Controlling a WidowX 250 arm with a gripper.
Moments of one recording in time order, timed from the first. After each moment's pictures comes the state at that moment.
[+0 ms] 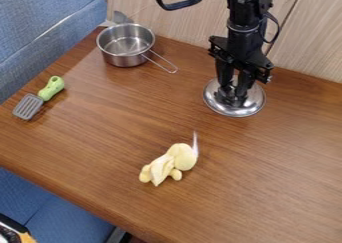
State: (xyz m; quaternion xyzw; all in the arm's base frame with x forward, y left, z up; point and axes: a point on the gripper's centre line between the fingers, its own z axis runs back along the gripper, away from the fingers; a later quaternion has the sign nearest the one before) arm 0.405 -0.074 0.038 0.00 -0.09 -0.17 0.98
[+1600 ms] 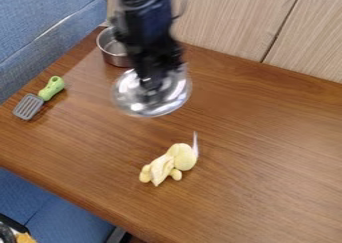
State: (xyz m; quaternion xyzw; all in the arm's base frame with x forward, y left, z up) arm 0.274 0.020 0.113 0.02 -0.14 -0.11 0.98
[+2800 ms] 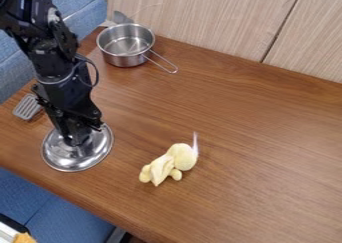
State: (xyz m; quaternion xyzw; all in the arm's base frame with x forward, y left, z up) arm 0.225 0.096 0.034 0.04 -0.07 -0.03 1.00
